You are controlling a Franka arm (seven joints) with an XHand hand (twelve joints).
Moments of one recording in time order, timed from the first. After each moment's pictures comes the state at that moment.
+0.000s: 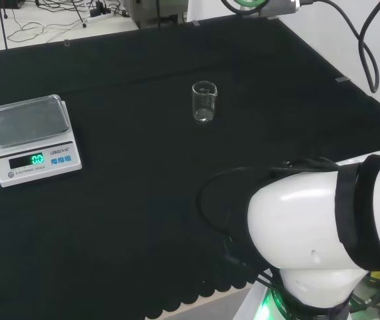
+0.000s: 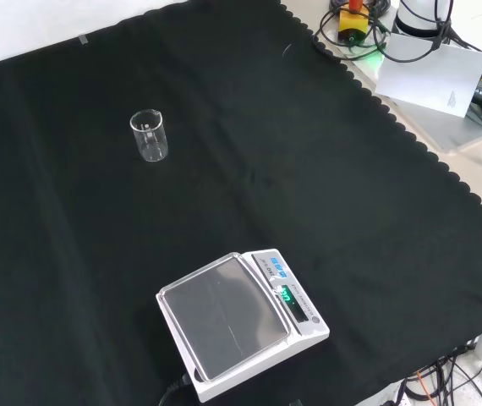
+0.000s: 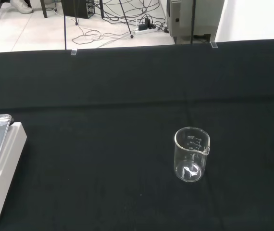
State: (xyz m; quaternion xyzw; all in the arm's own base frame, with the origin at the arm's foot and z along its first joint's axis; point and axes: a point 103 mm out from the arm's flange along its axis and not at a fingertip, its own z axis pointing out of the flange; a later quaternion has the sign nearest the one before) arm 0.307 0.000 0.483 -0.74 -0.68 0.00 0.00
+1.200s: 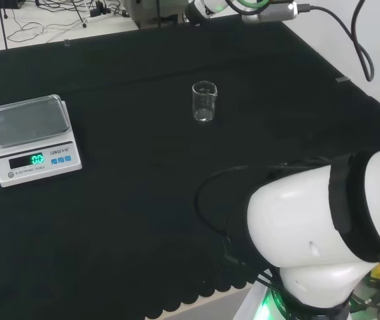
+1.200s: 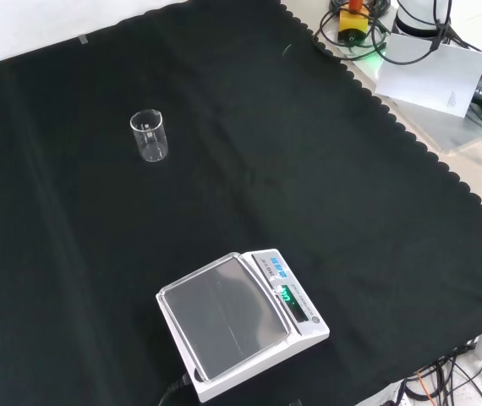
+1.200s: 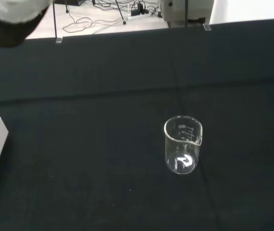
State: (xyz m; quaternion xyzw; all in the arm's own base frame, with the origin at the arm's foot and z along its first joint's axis) arm 0.344 -0.027 0.448 -0.75 -0.67 0.01 0.03
